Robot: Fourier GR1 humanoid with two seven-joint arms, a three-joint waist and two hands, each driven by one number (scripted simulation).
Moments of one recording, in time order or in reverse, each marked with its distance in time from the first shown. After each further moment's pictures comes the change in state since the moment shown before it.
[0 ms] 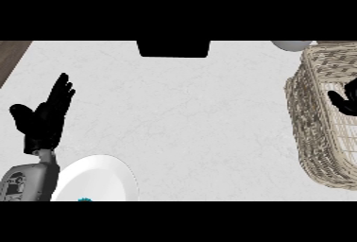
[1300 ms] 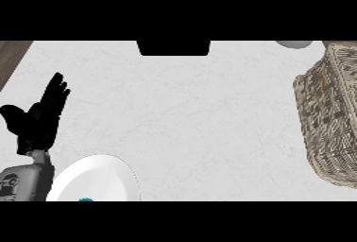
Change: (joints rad) left arm 0.006 0.014 0.020 -0.014 0.015 -0.012 0.002; right arm -0.018 -0.230 -0.502 0.203 -0.559 0.467 -0.058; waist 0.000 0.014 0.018
